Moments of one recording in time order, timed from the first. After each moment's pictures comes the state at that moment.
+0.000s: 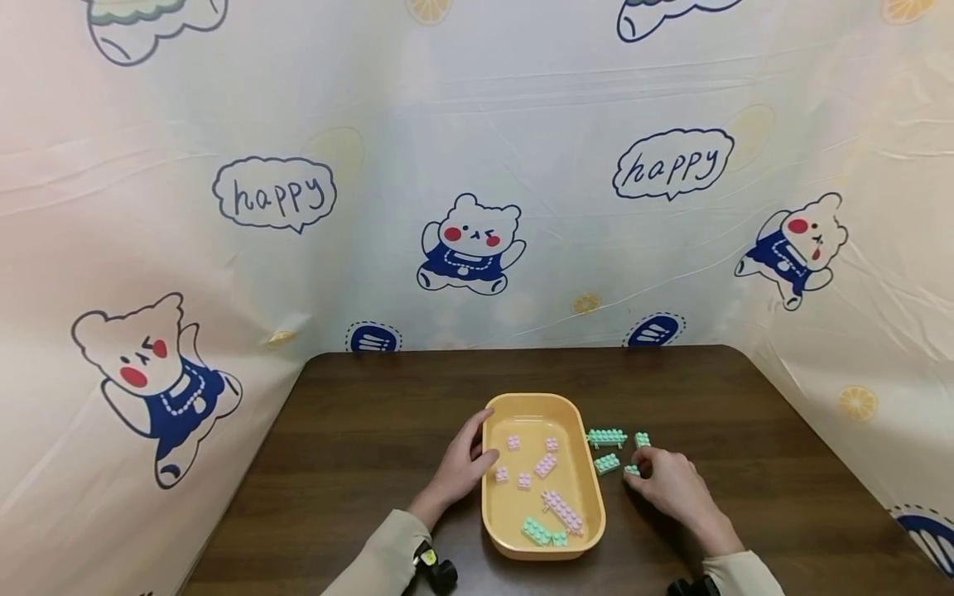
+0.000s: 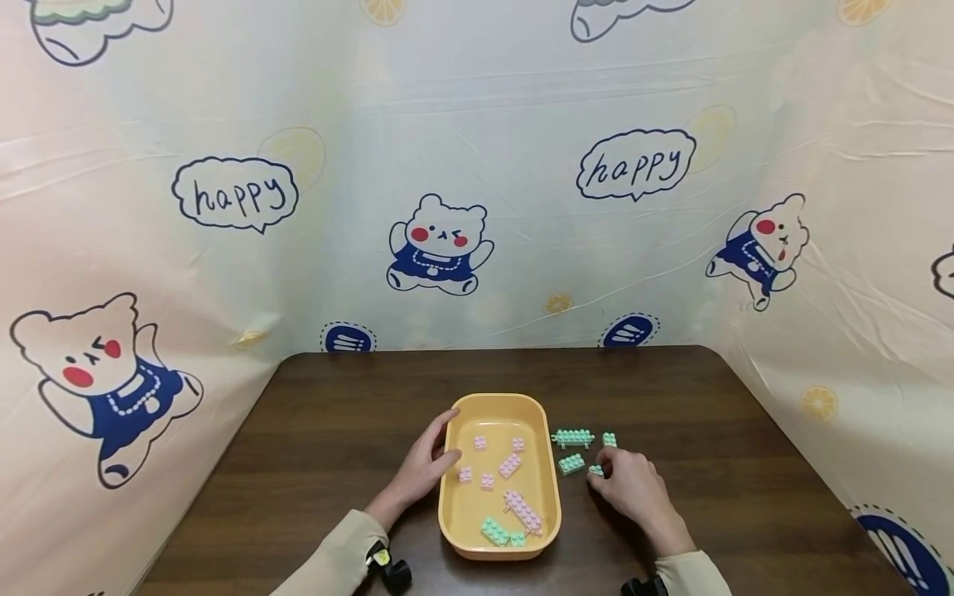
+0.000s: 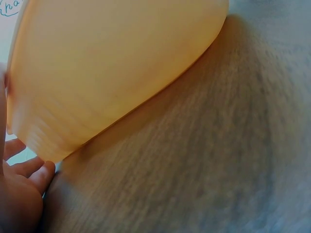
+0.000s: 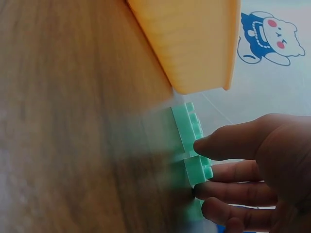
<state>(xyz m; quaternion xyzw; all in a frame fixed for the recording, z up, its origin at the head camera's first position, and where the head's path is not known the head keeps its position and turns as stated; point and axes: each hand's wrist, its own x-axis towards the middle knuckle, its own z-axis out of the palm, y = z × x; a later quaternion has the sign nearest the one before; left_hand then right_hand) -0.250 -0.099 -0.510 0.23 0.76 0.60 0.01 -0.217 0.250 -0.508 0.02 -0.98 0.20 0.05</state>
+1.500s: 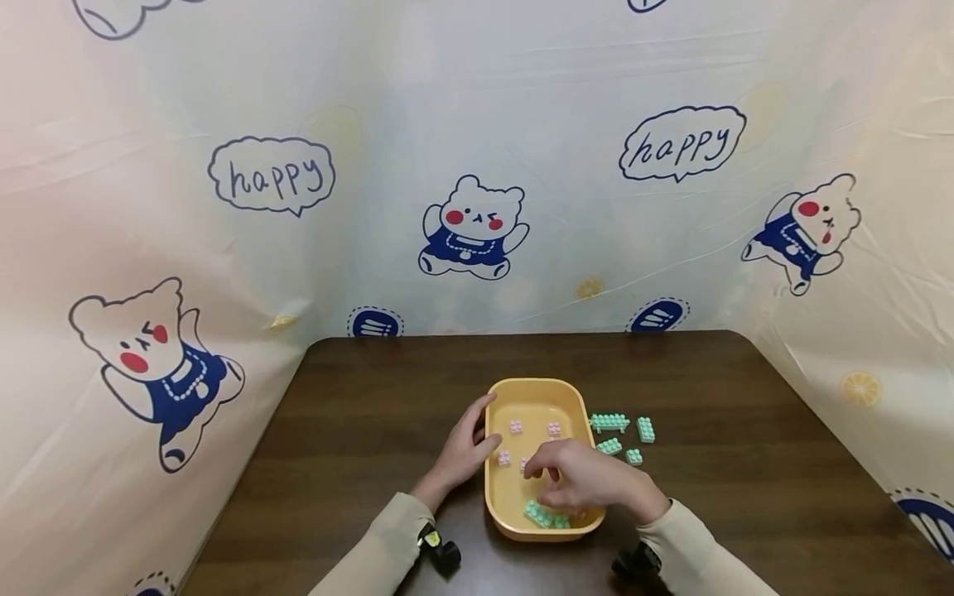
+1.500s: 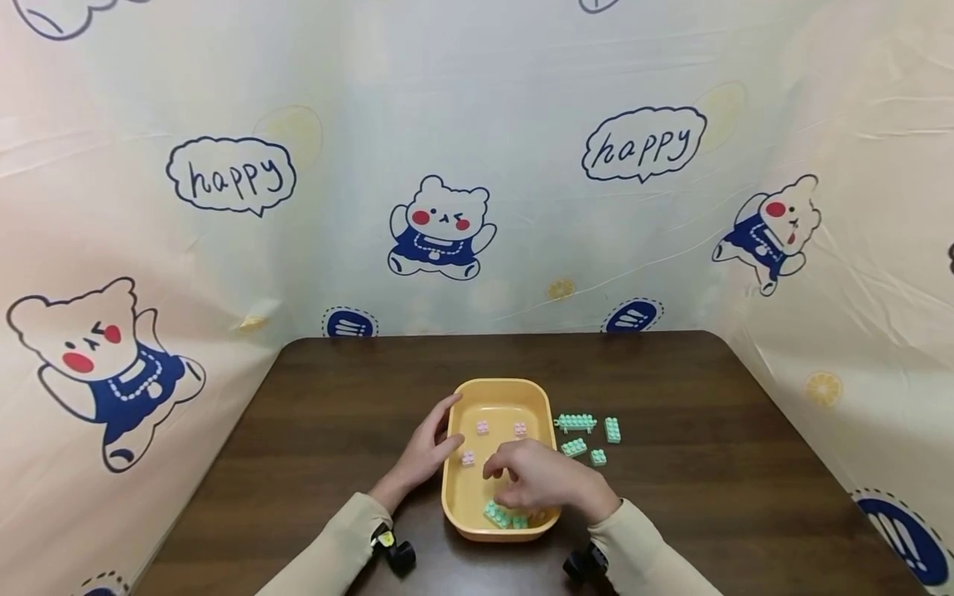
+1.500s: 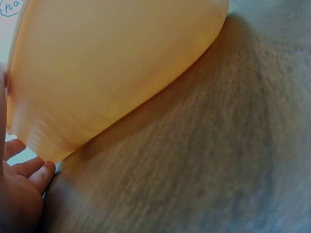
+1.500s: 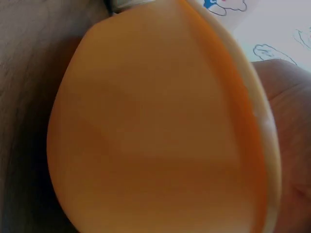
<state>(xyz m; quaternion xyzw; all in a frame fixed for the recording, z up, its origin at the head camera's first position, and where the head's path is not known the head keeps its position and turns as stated) -0.272 -0.096 -0.541 0.22 0.78 0.59 -0.02 -0.221 0.138 -0.463 0.45 -0.85 0.26 -0.08</state>
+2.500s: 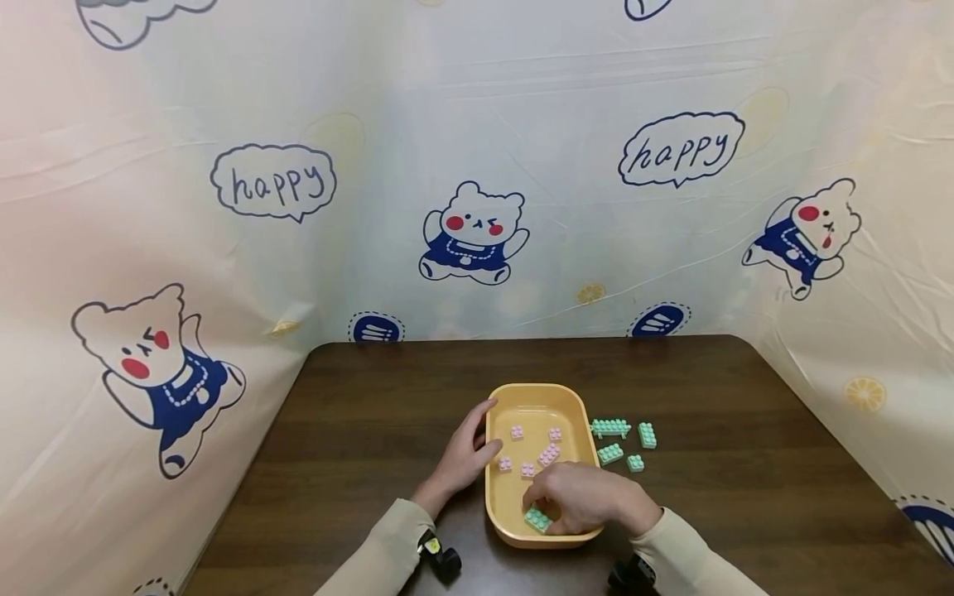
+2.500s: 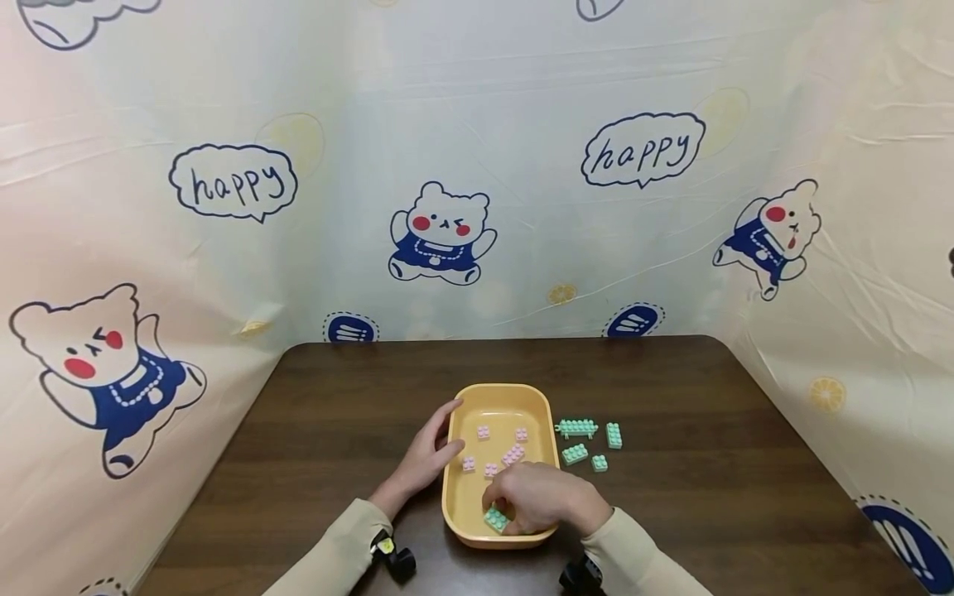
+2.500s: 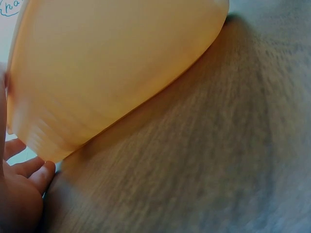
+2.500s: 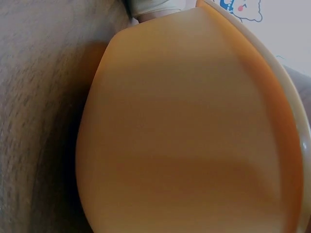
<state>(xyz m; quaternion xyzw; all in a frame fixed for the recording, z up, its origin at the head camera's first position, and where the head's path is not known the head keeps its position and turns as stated) -0.252 -0.099 -0.509 0.23 0.77 0.59 0.00 -0.216 0.130 -0.476 0.50 -0.85 0.13 -0.10</state>
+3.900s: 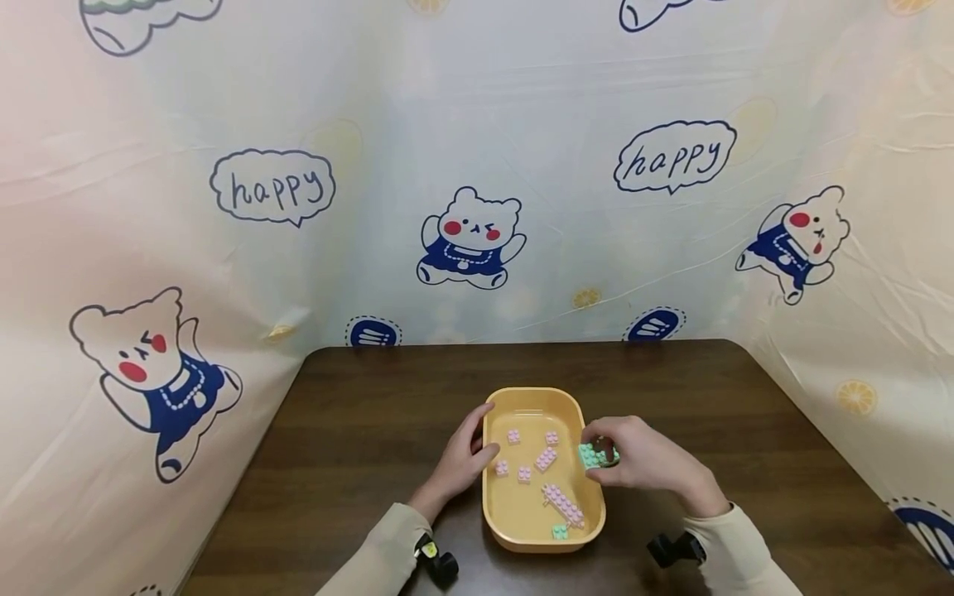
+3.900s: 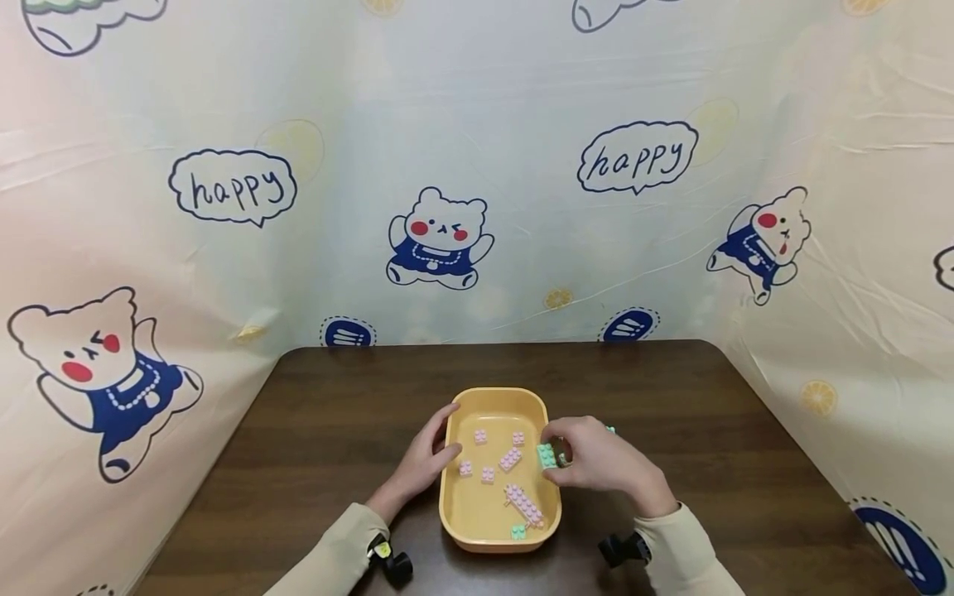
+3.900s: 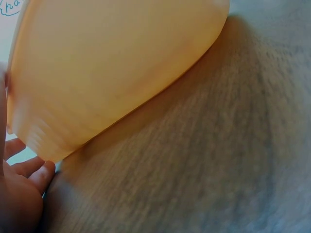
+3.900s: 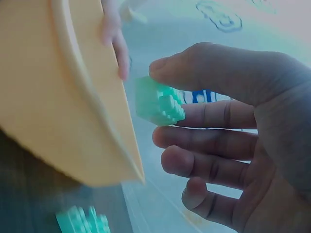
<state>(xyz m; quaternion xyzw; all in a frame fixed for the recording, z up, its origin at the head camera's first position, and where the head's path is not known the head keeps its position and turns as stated) -0.266 -0.098 -0.534 0.22 0.77 0.60 -0.01 -0.220 0.203 -0.429 0.32 -0.92 0.24 0.00</state>
